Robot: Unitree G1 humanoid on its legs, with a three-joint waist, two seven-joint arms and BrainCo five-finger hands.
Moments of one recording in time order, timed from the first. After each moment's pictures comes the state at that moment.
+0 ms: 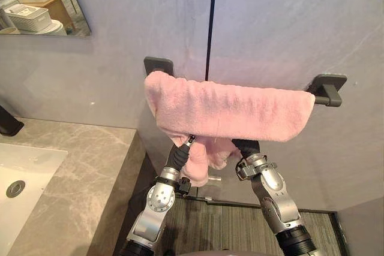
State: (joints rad) left arm 0.07 0.08 -0.31 -0.01 0.12 -0.20 0.09; right arm -0.03 -0.09 0.19 -0.02 0.34 -0.12 0.13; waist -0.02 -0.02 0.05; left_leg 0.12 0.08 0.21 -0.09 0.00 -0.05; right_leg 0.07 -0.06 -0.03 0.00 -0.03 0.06
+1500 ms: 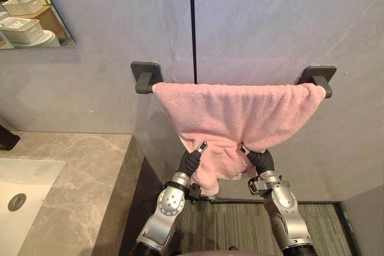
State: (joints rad) left arm 0.08 0.03 -0.37 0.07 0.09 -0.19 0.08; right arm 0.09 -0.07 0.06 0.08 0.21 -0.14 0.11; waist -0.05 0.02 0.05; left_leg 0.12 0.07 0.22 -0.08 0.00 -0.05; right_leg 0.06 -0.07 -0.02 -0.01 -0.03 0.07
